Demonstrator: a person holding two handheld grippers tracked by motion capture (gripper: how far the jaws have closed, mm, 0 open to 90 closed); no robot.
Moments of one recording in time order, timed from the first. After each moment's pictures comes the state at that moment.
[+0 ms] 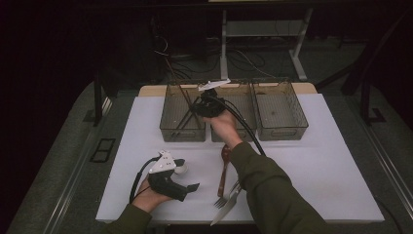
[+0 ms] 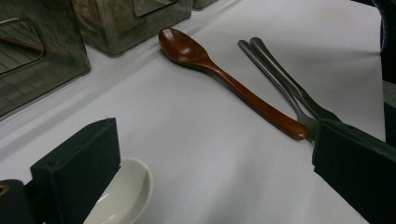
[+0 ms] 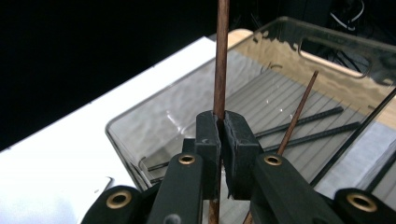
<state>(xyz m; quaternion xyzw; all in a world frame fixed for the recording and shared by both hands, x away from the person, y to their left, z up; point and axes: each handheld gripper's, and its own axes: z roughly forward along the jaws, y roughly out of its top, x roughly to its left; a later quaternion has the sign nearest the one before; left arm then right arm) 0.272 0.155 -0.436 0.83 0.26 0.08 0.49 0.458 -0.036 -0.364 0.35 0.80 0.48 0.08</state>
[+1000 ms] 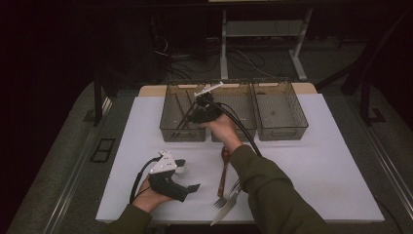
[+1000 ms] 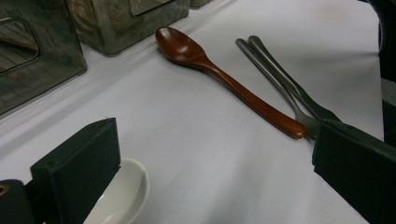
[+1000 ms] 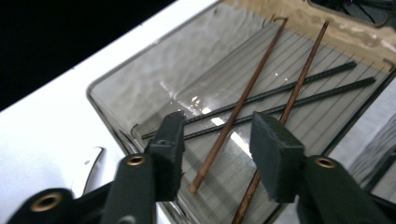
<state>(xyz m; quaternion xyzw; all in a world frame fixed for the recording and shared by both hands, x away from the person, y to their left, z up) 0.272 0.153 -0.436 0.83 0.26 0.08 0.49 0.457 -0.027 -0.375 0.37 0.83 0.41 0.06</state>
